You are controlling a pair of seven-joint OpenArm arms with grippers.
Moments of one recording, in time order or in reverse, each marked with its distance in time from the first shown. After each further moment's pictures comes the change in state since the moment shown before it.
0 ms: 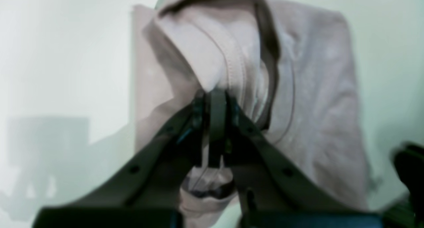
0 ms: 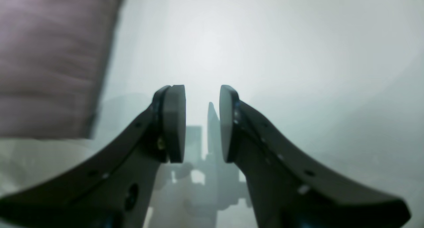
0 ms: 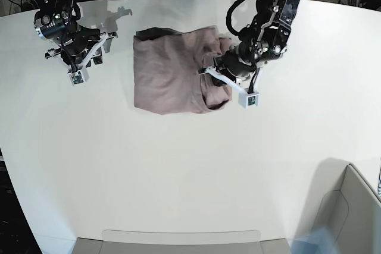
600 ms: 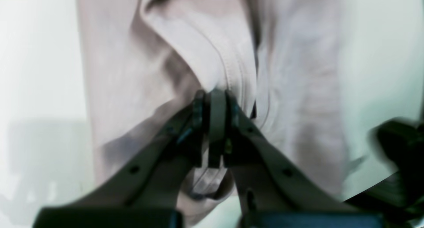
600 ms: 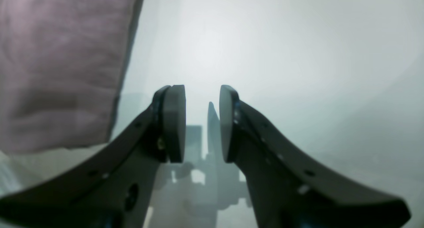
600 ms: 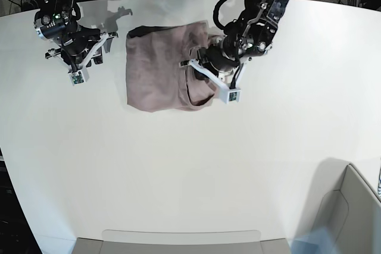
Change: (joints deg) left arm -0.3 2.6 5.1 2.0 0.0 -0.1 -0.5; right arm 0.0 0.0 0.0 0.0 0.0 0.0 0.0
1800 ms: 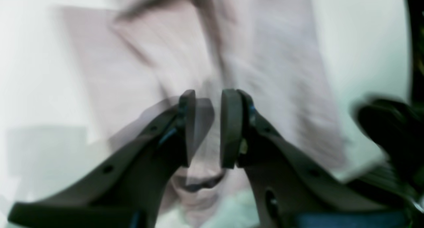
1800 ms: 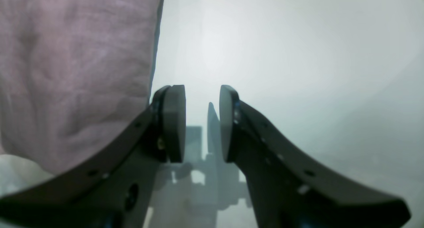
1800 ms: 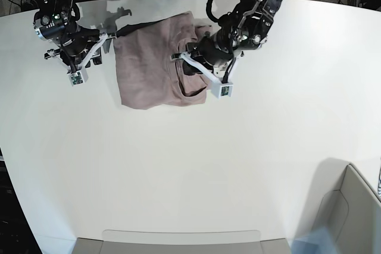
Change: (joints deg) left arm 1.6 0.3 2.8 -0.5 0.5 0.5 -0.3; right arm 0.2 0.1 0.2 0.0 0.1 0.0 0.0
